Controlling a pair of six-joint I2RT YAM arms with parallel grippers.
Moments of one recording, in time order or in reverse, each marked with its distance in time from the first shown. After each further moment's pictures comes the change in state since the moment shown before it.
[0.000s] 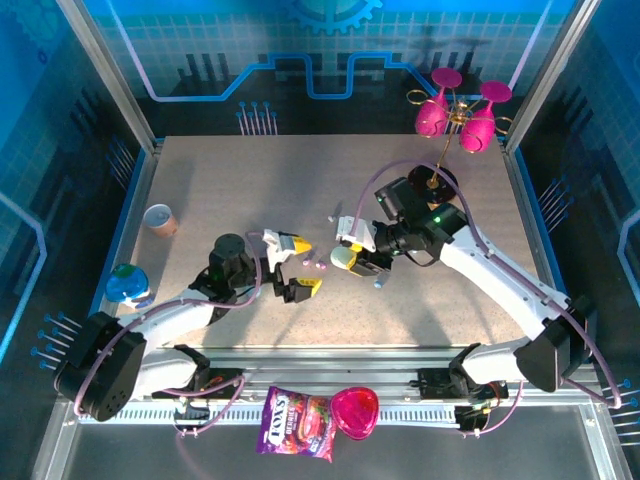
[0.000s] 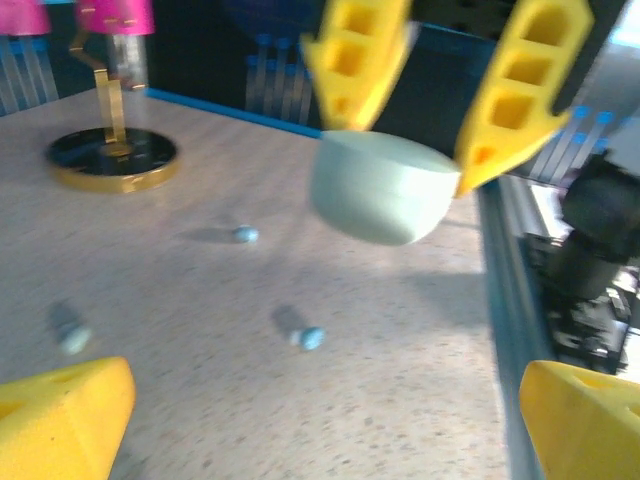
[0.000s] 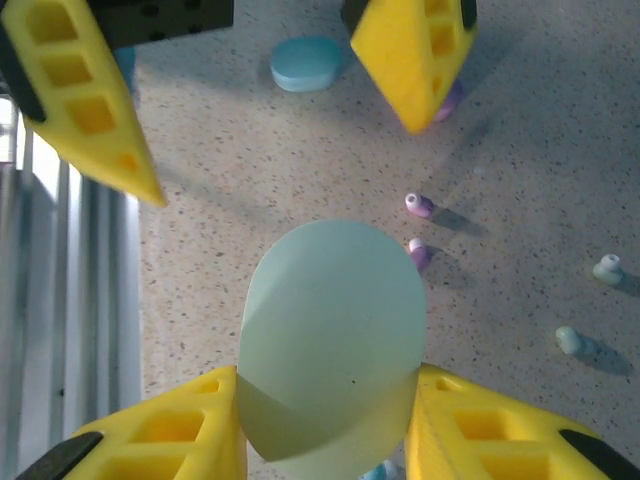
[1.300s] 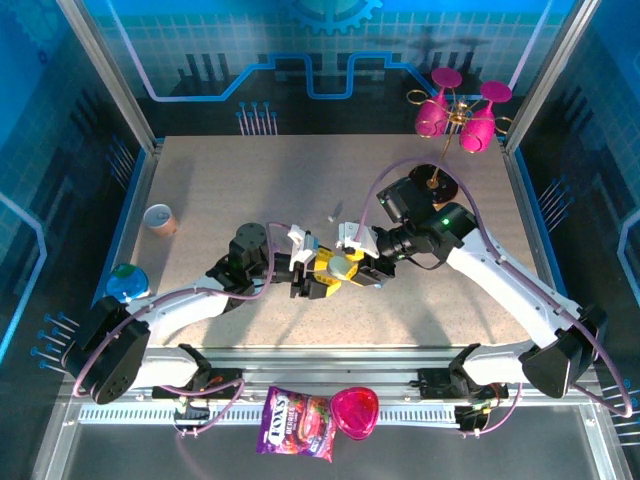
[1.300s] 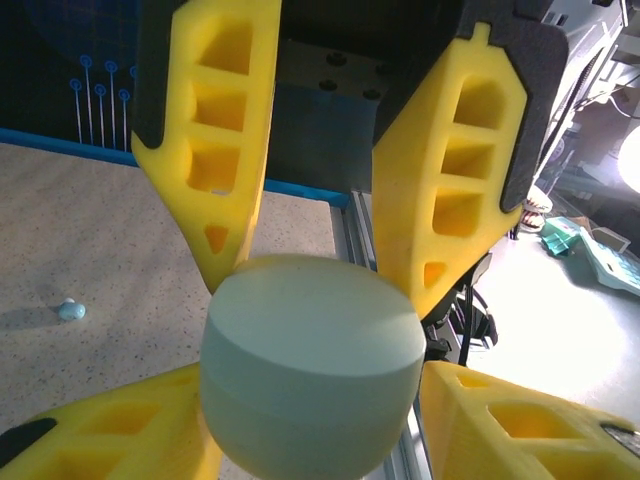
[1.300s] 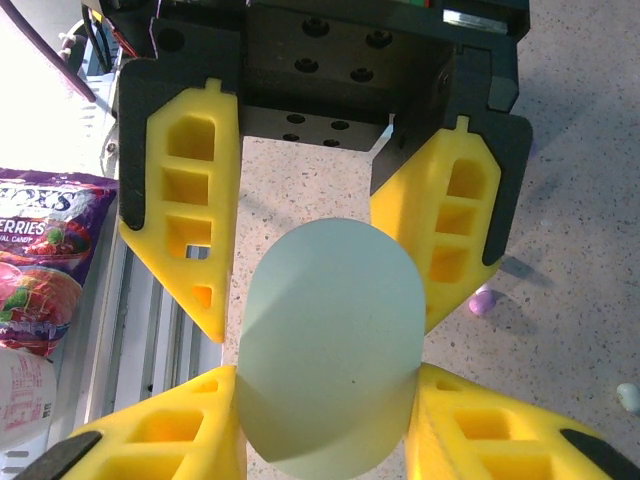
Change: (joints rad) left arm -0.133 0.094 0.156 0.001 0.140 -0.111; right arm 0.033 -0.038 0.043 -0.090 -0.107 -0.026
